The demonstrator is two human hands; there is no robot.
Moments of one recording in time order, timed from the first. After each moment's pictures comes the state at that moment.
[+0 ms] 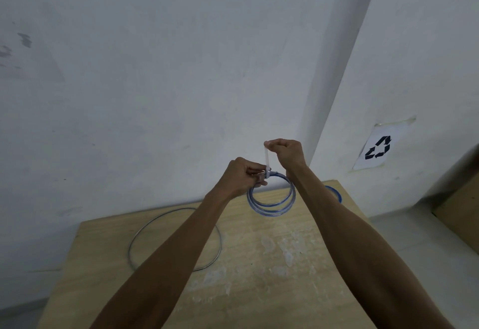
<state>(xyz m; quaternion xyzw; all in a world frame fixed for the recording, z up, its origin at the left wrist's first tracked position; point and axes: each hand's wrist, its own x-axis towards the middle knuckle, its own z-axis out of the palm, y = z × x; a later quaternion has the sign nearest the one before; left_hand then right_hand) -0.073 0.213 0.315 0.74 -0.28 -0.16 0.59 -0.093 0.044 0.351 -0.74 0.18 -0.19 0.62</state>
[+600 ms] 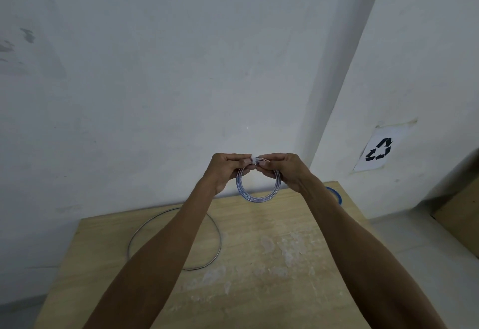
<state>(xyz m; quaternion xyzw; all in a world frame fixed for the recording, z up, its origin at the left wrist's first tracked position) -0.047 0.238 0.320 0.58 -0.13 -0.24 0.76 -0.114 0.040 0.335 -0.68 0.09 0.01 0.73</state>
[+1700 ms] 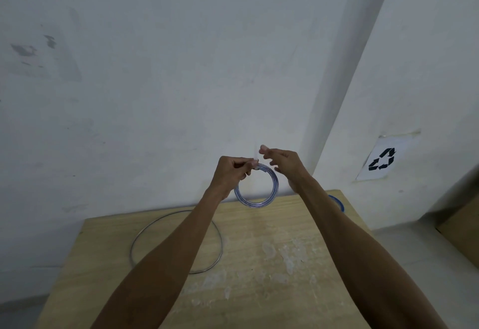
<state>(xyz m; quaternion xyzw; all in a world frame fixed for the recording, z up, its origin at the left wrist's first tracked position) -0.059 0.236 0.317 0.67 -0.20 -0.11 0.71 -0.110 0.057 0.355 -0.76 0.12 -0.08 0.64</state>
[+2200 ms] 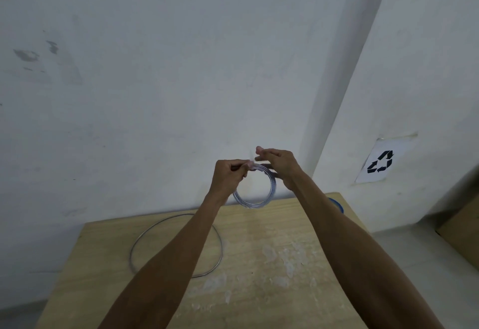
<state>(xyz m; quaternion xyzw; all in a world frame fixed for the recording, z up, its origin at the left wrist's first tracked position) -0.062 0.238 0.315 0.68 -0.18 -0.06 0.71 -0.103 0.068 0.366 -0.75 0.14 -0.05 0.65</state>
